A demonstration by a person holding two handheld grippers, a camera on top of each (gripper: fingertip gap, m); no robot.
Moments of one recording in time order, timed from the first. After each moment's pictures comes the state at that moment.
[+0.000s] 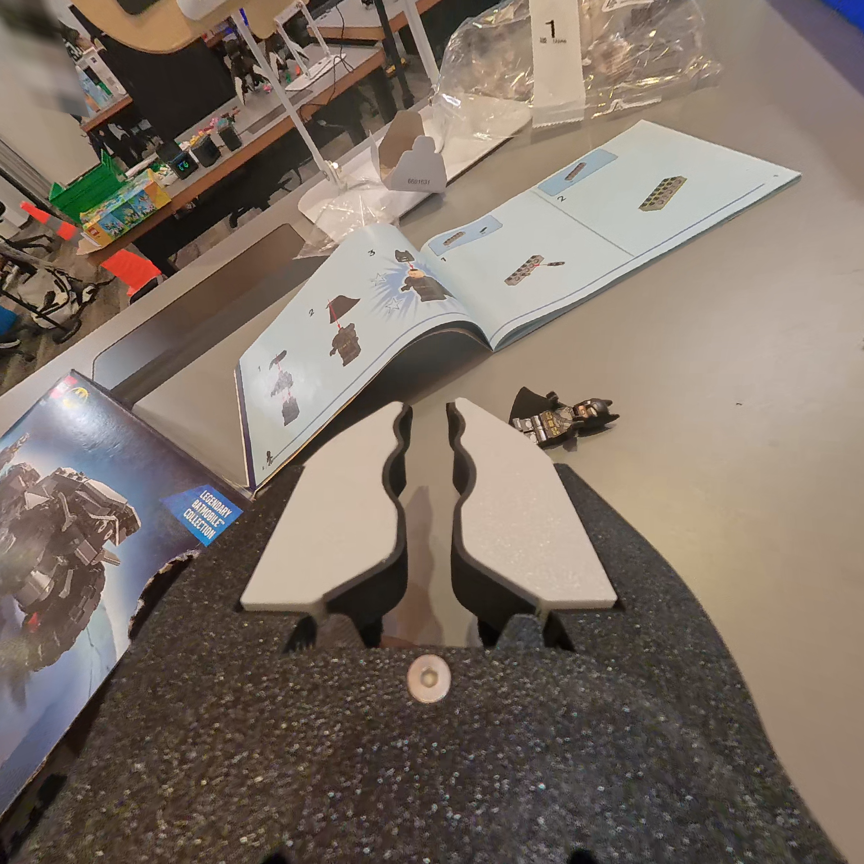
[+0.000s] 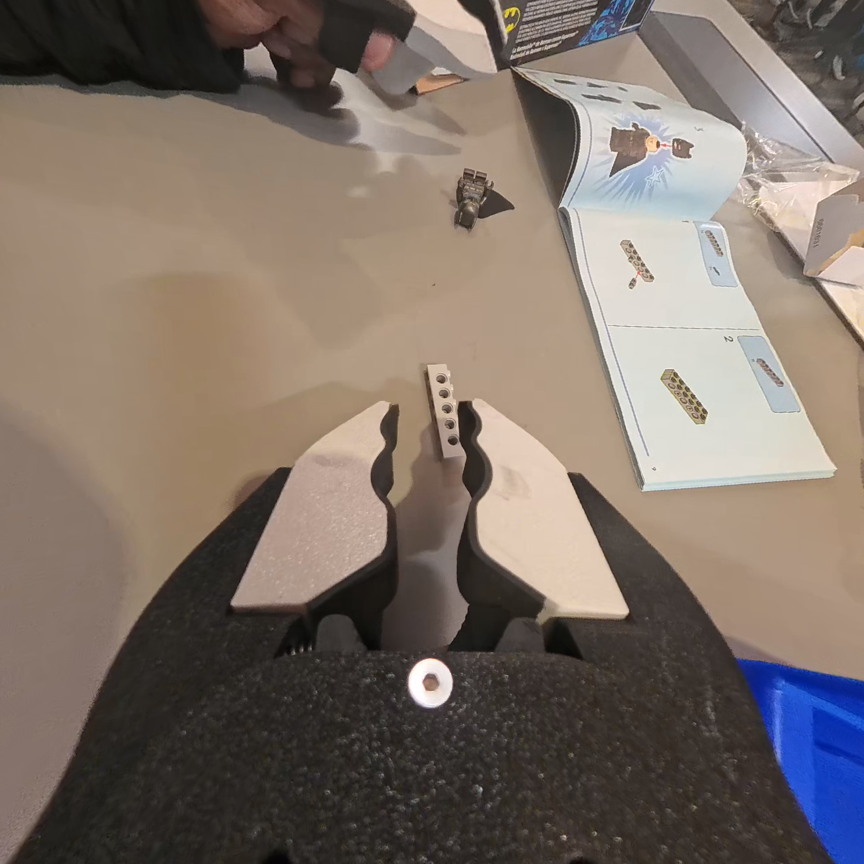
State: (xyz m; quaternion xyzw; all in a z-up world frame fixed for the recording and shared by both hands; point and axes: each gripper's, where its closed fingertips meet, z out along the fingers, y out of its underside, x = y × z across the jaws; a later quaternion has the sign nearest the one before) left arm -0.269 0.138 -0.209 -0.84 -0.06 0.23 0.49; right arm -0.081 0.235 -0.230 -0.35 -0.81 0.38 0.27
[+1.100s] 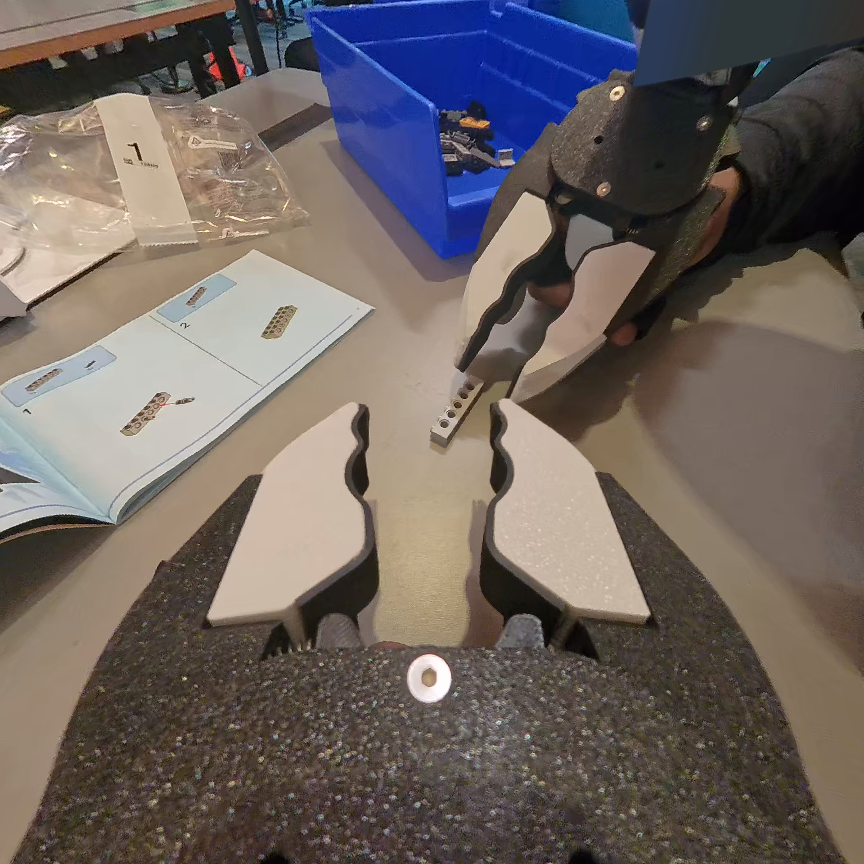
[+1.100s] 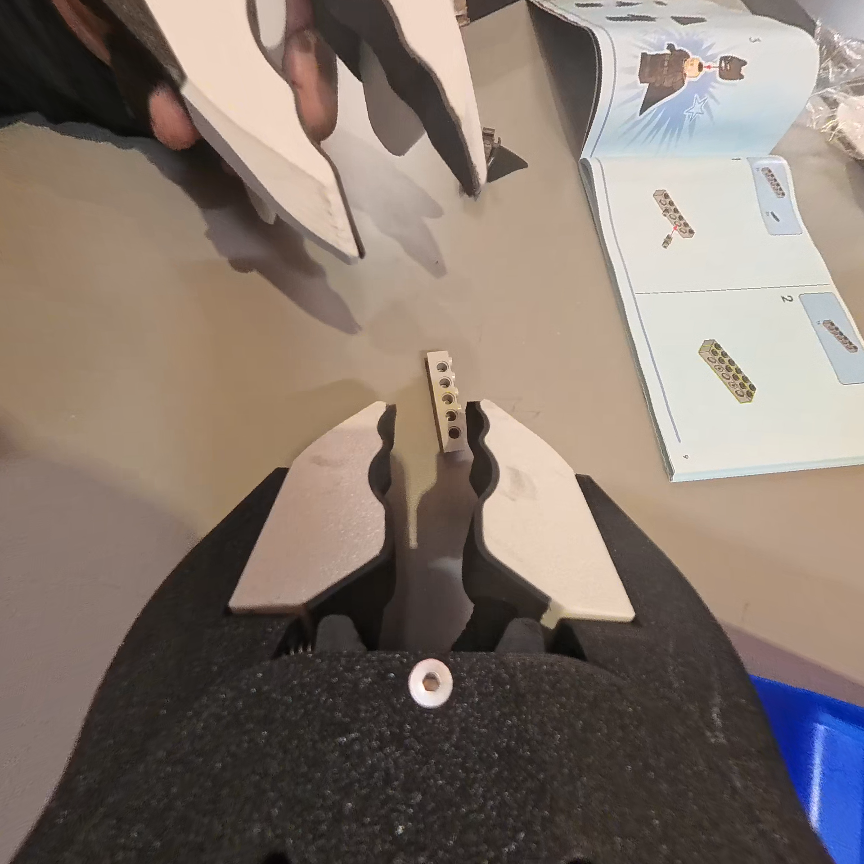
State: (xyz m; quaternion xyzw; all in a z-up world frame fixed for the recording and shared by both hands) left arm -0.117 0.205 -0.201 -0.83 0.08 -0.07 0.54; right arm -0.084 0.236 -0.240 -0.38 -0.82 0.38 0.21
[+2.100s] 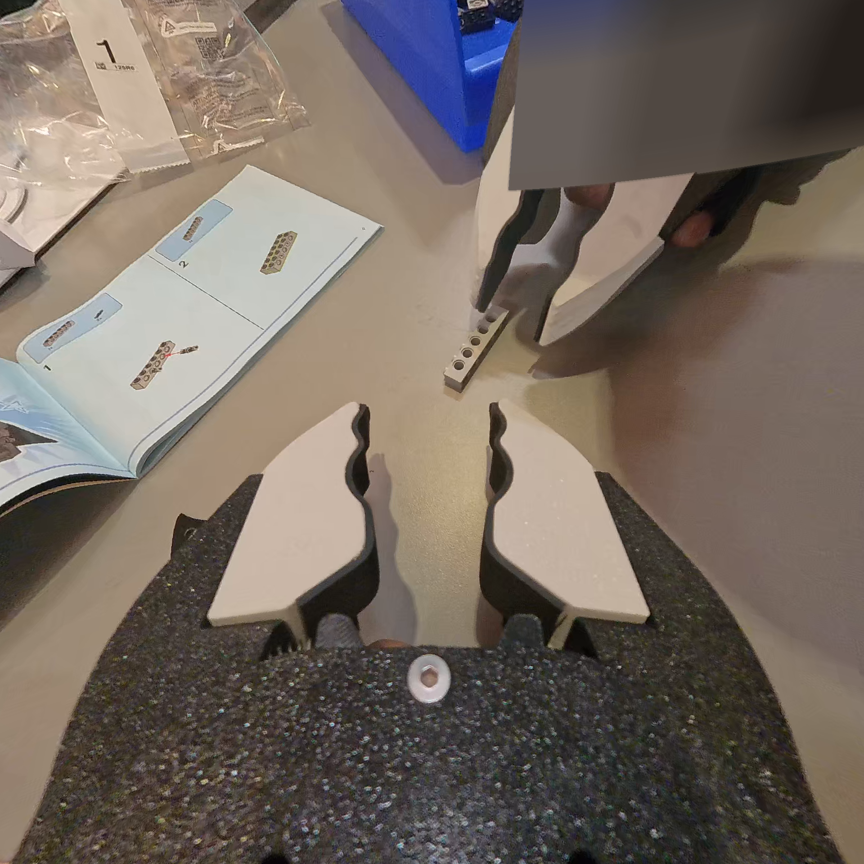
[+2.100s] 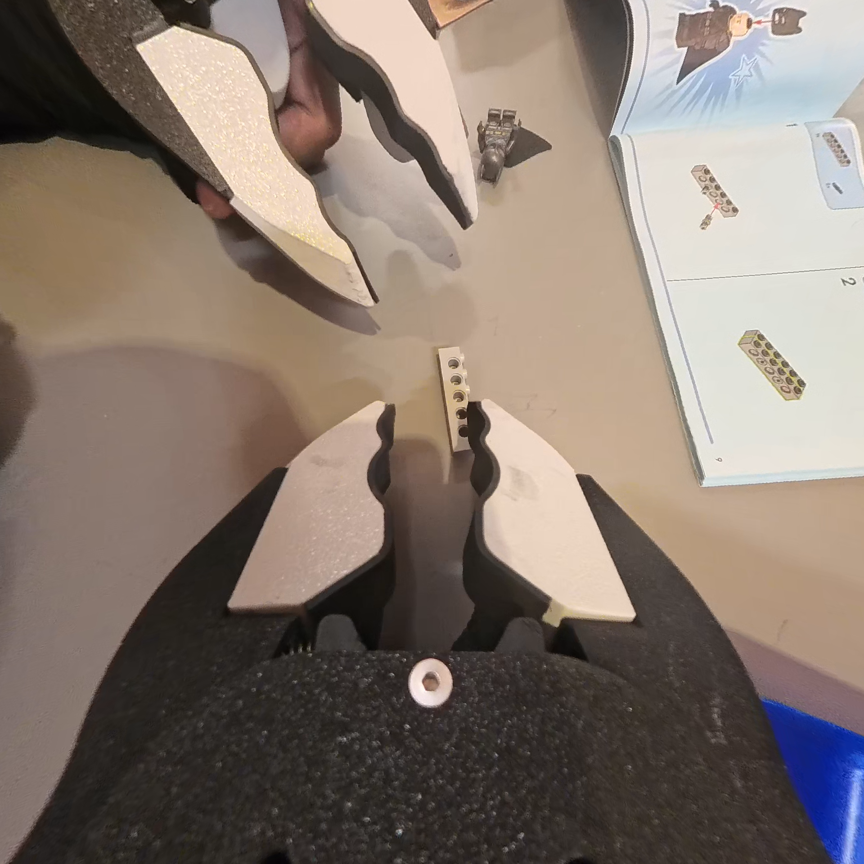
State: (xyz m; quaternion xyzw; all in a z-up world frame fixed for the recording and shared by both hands) left arm -0.121 0.199 -0.231 -0.88 0.10 0.01 0.46; right arm -0.083 0.233 -0.243 -0.39 -0.82 0.39 0.17
